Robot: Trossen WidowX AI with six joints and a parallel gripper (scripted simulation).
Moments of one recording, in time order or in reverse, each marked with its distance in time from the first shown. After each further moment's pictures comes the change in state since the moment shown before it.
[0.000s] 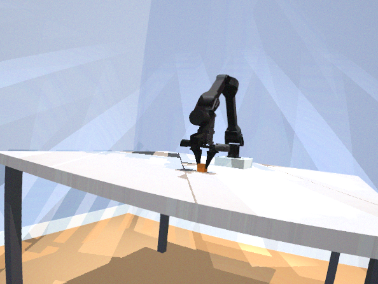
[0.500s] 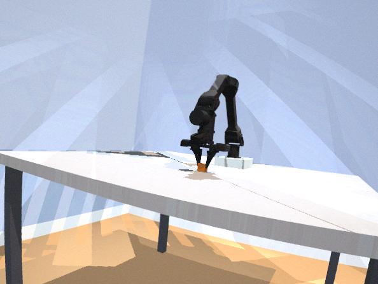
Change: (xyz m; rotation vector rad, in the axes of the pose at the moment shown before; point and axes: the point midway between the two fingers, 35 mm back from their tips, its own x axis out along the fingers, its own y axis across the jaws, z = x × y) arm -0.001 0.000 -0.002 0.000 0.006 0.000
